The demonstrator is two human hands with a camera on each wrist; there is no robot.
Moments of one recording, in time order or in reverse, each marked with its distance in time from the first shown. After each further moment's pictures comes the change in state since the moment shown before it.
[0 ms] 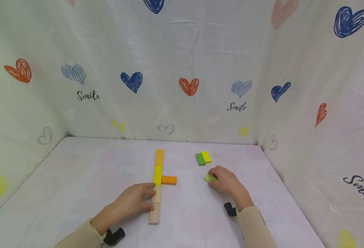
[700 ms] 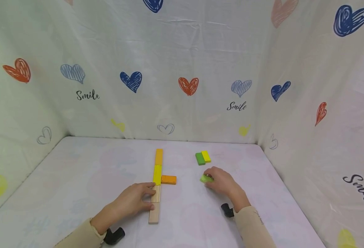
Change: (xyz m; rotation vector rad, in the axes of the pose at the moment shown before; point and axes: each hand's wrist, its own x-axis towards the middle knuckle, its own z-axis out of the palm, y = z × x) left_hand -0.002 0.000 -0.002 0.002 0.025 0.047; right_hand 0.003 -0.009 0.007 0.040 -0.035 0.017
